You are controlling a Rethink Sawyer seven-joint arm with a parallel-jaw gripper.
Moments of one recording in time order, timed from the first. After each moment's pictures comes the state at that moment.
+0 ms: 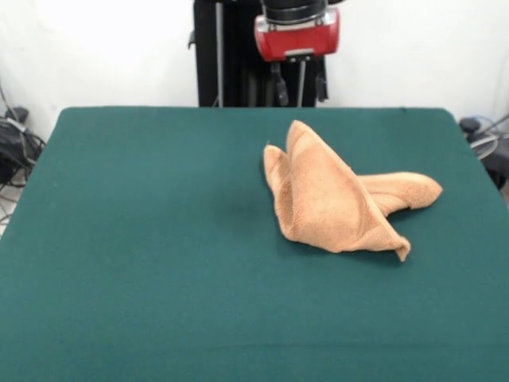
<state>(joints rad) -0.65 -0.88 0.44 2.15 -0.20 0.36 1.74</state>
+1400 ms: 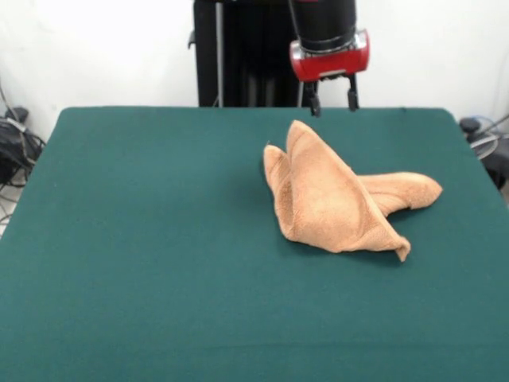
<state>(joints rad) -0.58 -0.73 0.44 2.15 -0.20 0.36 1.74</state>
